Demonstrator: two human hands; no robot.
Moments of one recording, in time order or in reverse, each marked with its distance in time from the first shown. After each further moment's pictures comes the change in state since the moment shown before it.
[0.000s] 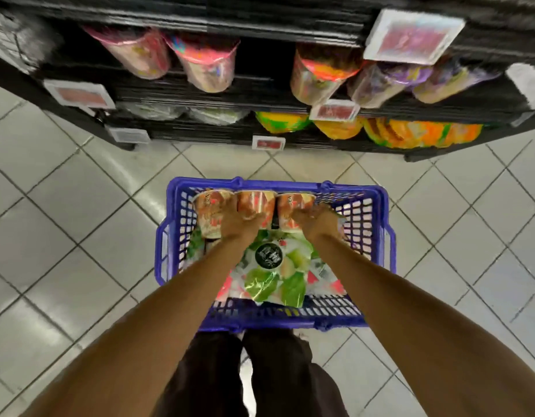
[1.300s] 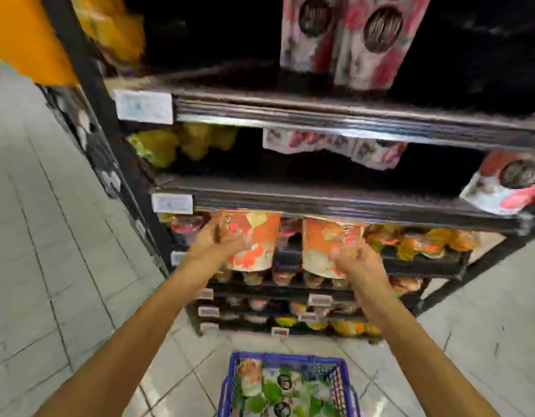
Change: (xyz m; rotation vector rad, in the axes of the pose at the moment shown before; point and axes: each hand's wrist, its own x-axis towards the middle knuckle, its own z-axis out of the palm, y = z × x) left_hand -0.472 0.320 -0.423 -0.429 -0.110 0.756; right_hand -0.472 -0.257 -0.398 0.786 -0.114 -0.805
